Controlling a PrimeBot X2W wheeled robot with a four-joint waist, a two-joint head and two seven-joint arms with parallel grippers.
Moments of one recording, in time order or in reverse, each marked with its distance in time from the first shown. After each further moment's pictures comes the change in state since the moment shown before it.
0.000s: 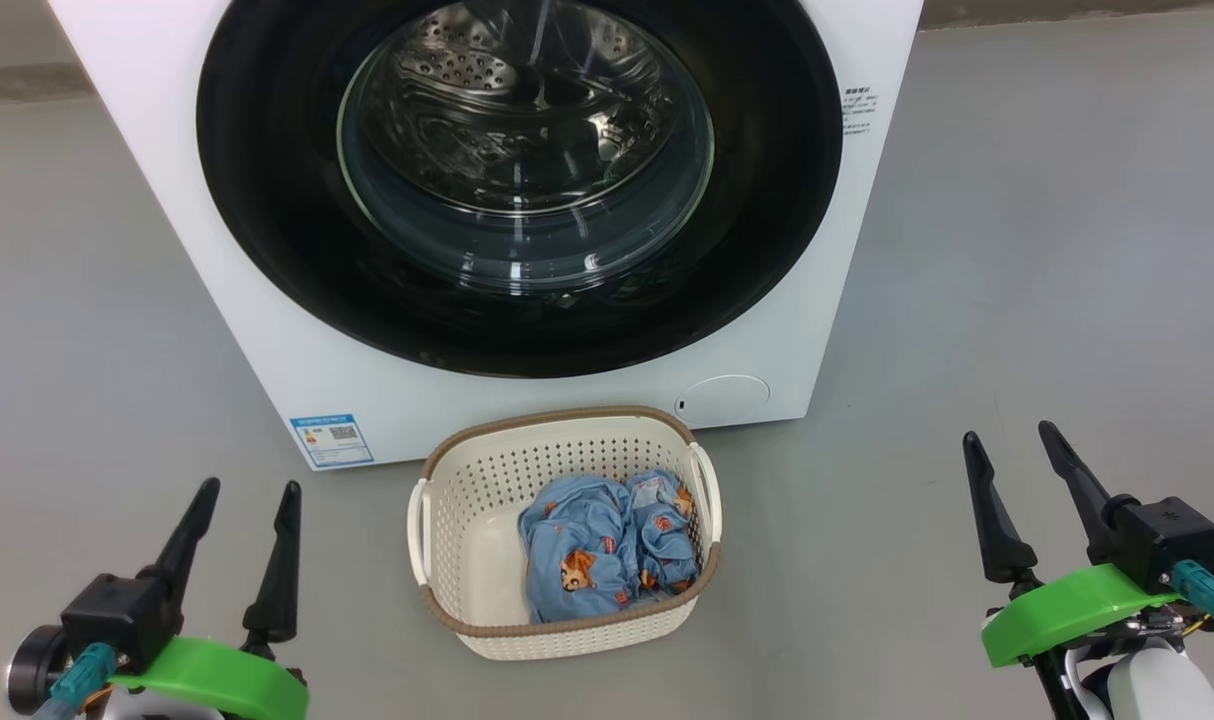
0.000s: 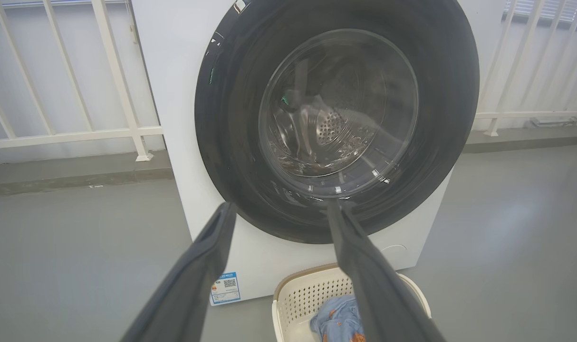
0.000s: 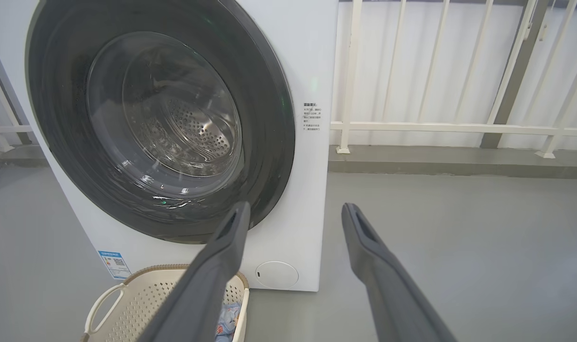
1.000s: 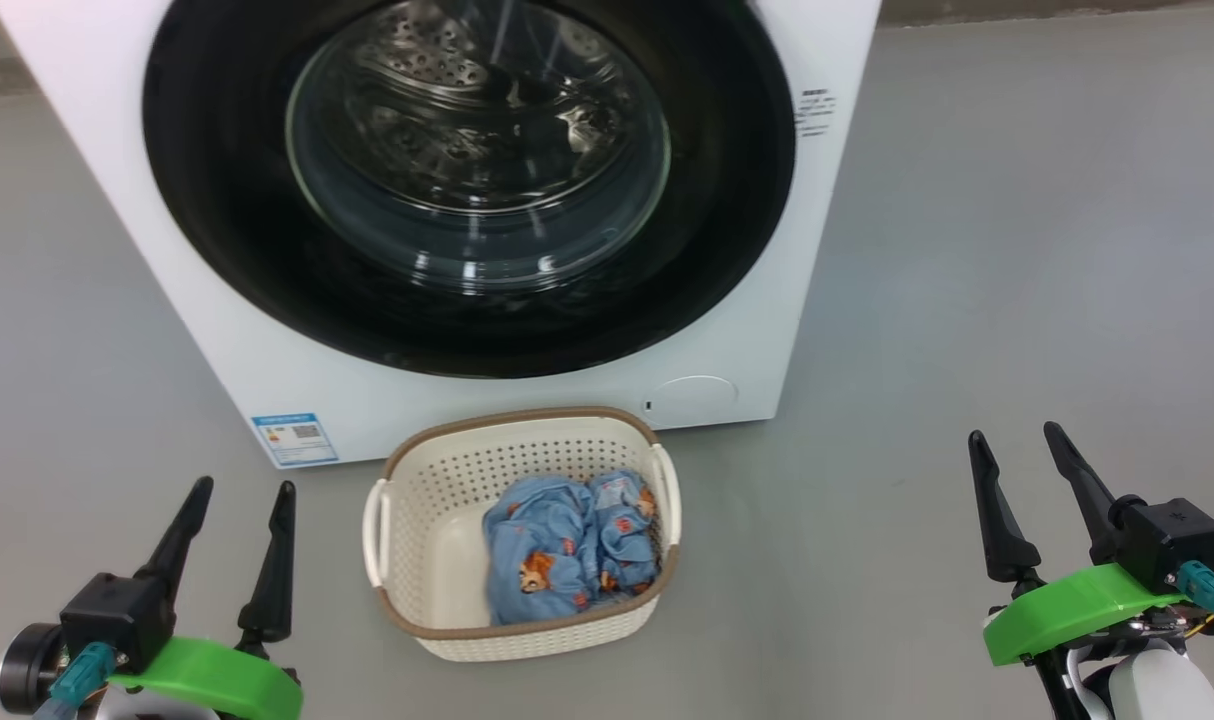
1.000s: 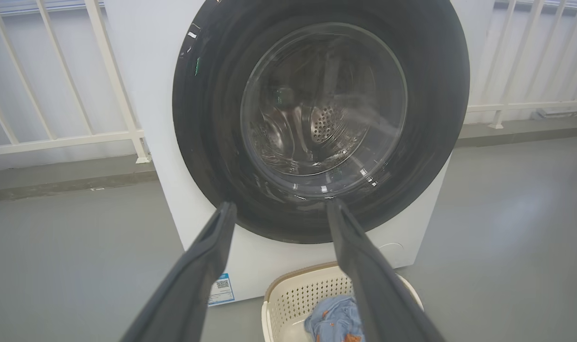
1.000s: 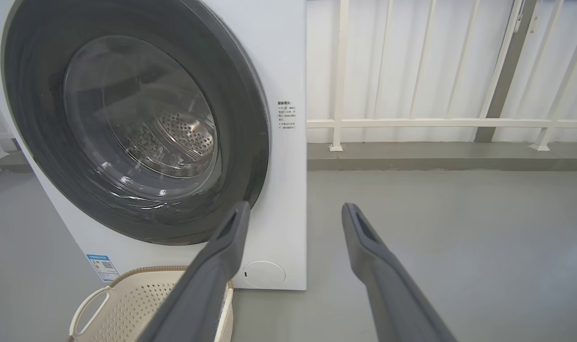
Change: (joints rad) left arm -0.001 0.002 0.012 0.000 0.035 0.000 0.000; right arm 0.000 0.012 -0.018 0.002 0.009 0.000 0.000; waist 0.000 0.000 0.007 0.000
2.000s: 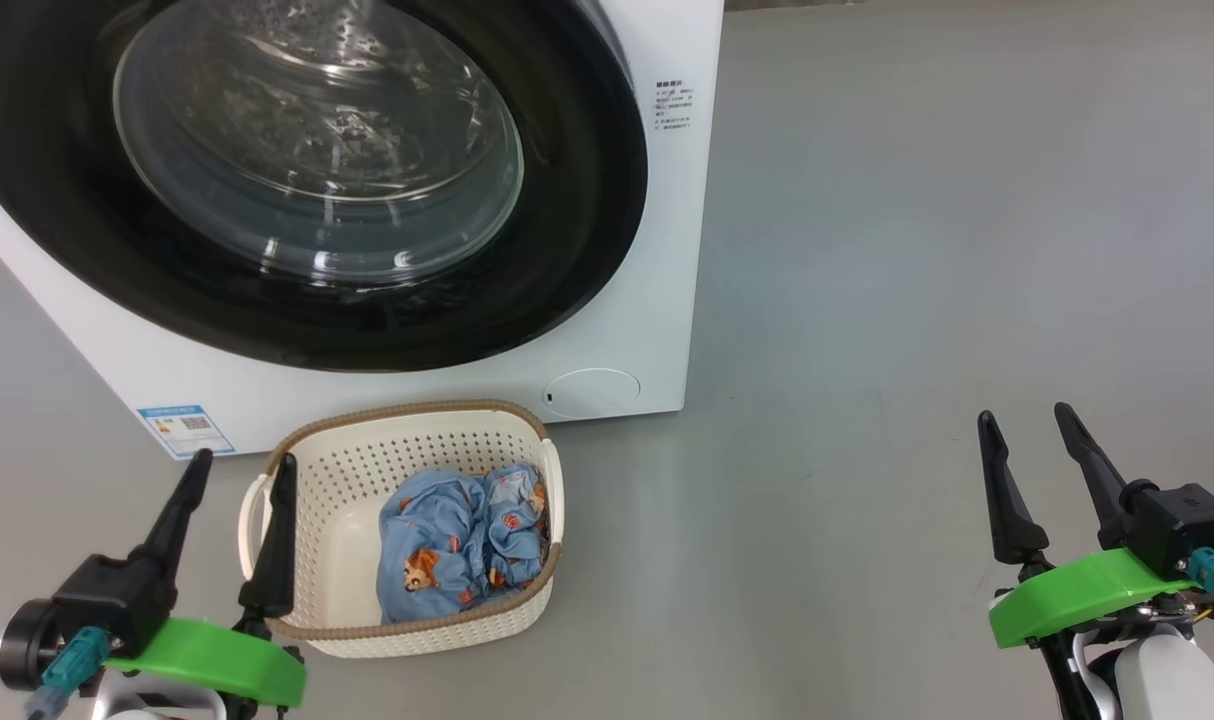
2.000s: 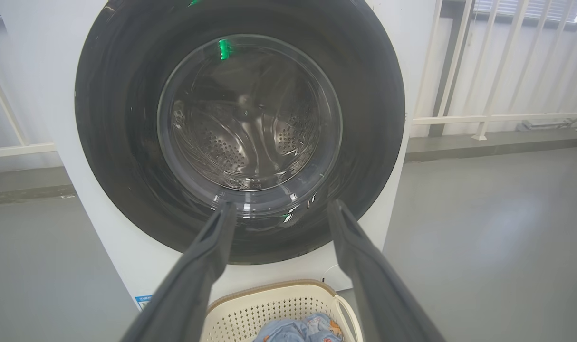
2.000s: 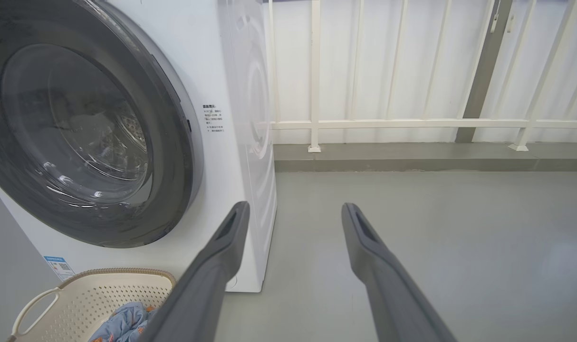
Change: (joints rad) left arm -0.021 -0.011 0.005 -0.035 -0.009 0.000 0.000; right arm -0.020 0.003 -0.016 -0.013 -0.004 0.000 0.000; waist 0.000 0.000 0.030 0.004
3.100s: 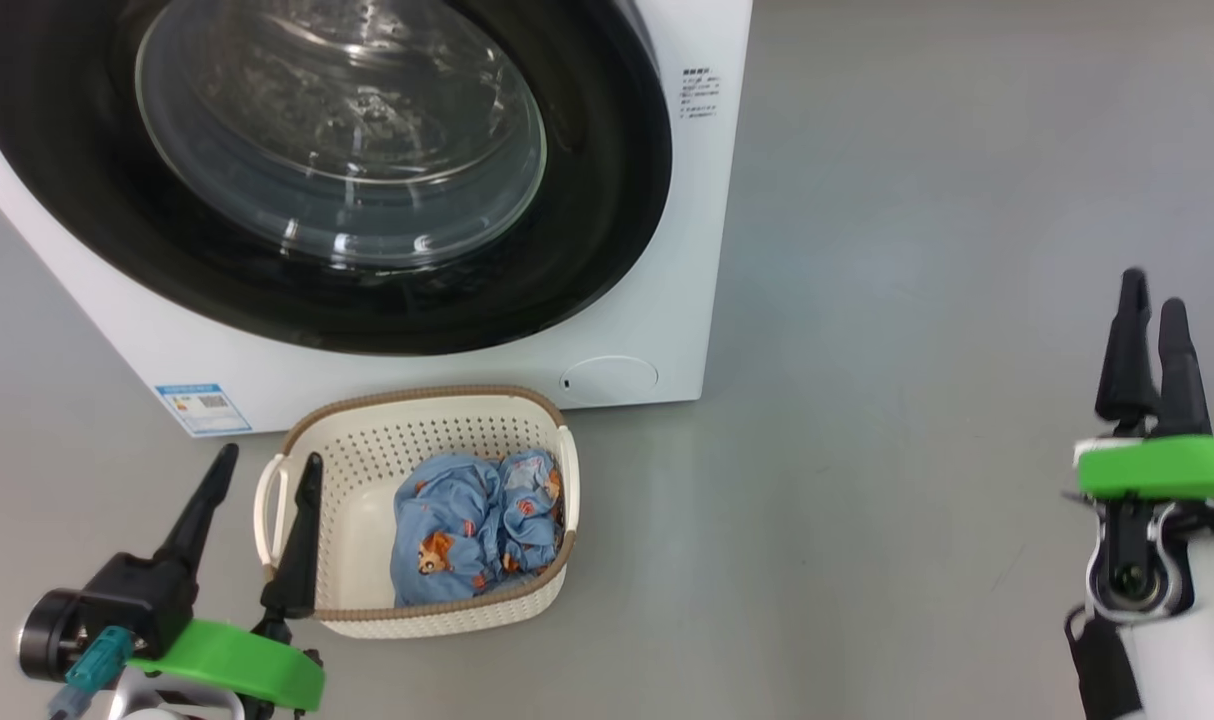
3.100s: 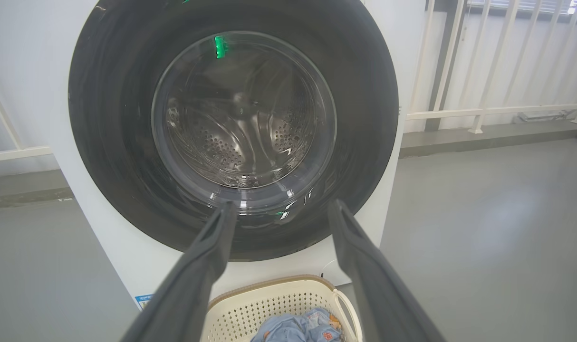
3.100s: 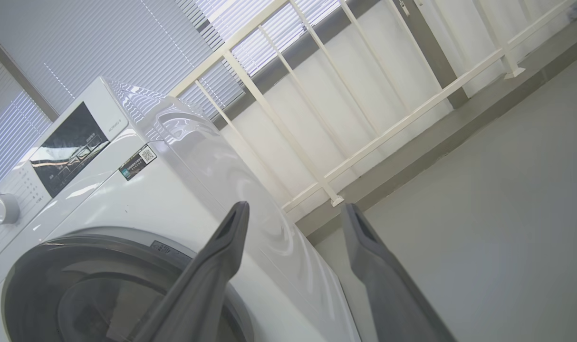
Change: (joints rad) left arm 0.004 0.005 -0.032 -0.026 0.011 0.000 0.000; right arm -0.191 0.041 -0.137 0.063 0.499 0.000 -0.004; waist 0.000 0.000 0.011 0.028
